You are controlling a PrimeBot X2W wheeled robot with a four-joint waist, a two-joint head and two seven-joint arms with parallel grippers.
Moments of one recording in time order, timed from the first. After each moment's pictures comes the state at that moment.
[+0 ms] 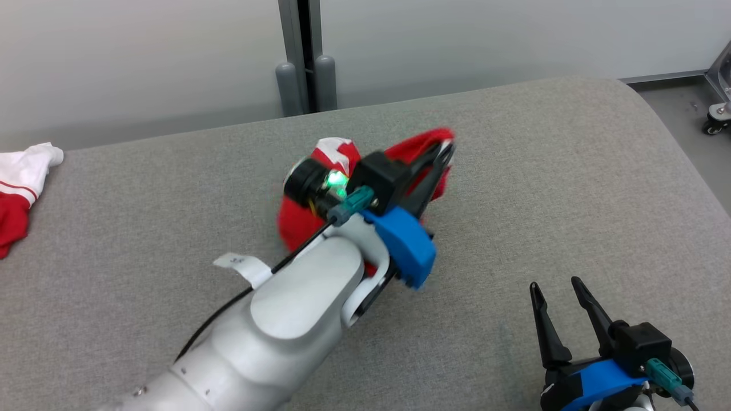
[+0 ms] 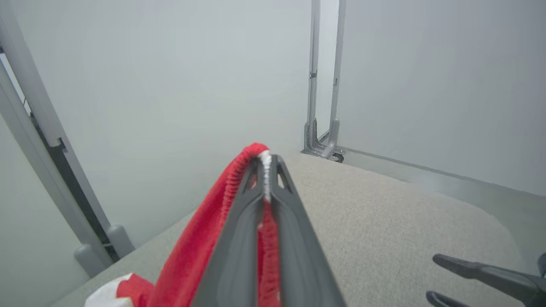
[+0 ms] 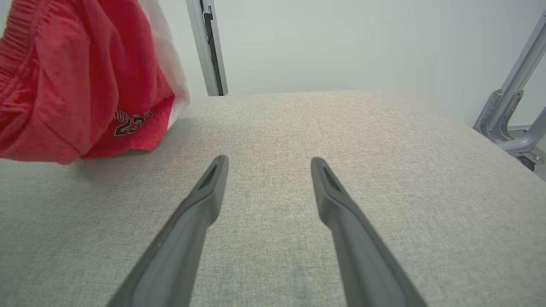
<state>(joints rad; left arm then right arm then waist) -0.82 0.05 -0.97 0.62 -0.63 -0.02 -0.16 -0.08 -0.05 0.02 0.31 0.09 0.13 -0.26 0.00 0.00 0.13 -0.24</state>
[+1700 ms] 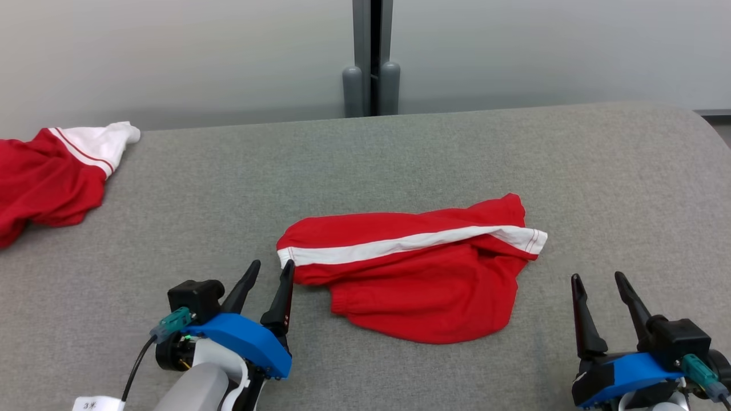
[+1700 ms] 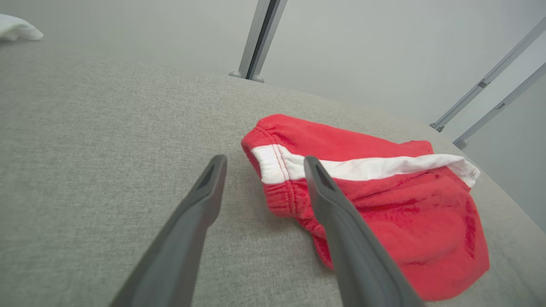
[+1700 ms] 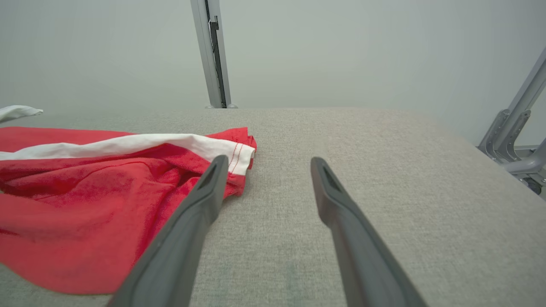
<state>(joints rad) -0.39 0.21 -0.62 0.68 -0.82 -0.11 -0.26 -0.08 -0.05 -0.10 0.32 0.05 0.13 -0.26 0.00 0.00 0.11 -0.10</state>
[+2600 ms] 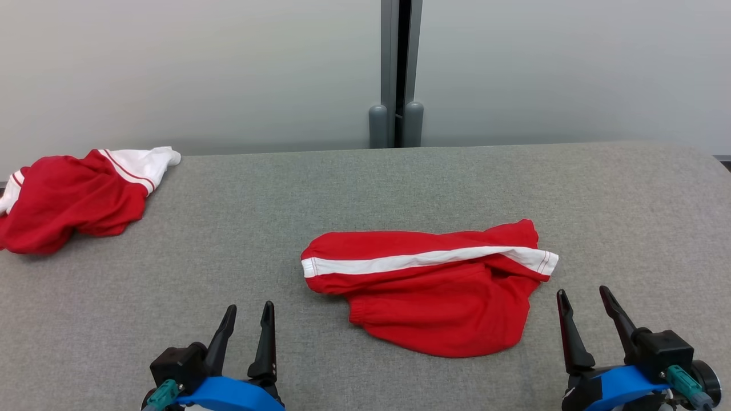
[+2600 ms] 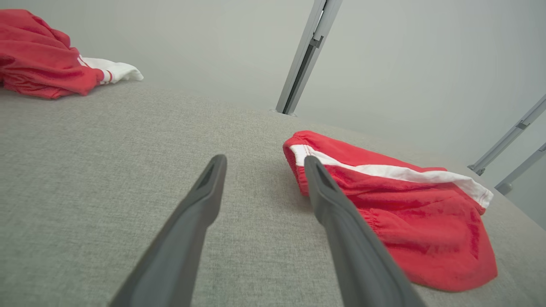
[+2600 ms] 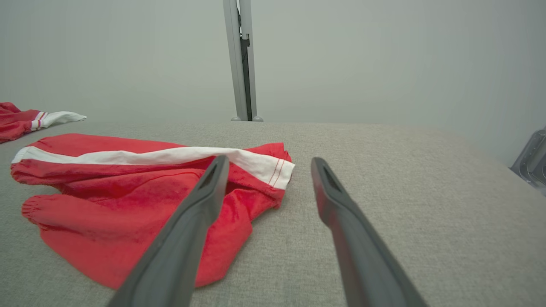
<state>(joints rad) -0.08 0.09 -0.25 0.44 -0.46 -0.11 -0.26 -0.06 -0.05 -0.06 0.33 0.05 0.13 -0.26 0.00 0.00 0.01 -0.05</state>
